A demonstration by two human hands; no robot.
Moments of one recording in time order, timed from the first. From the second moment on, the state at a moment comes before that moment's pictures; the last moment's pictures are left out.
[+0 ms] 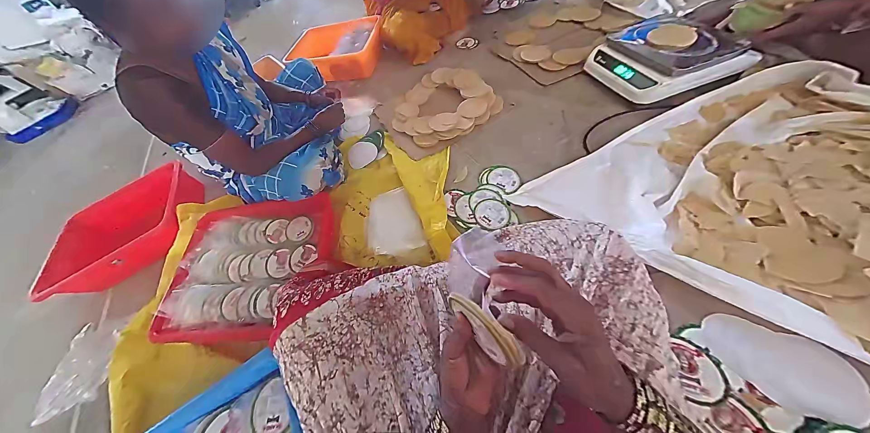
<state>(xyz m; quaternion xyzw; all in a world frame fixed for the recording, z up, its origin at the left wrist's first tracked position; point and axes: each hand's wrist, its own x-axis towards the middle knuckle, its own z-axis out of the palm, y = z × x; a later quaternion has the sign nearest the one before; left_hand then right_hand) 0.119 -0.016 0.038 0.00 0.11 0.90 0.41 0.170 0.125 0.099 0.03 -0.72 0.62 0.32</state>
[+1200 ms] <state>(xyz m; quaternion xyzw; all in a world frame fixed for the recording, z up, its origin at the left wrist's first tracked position) 0.041 -0.051 0.117 0.53 0.70 0.44 0.16 0.201 0.191 0.052 -0.08 -0.66 0.72 0.17</state>
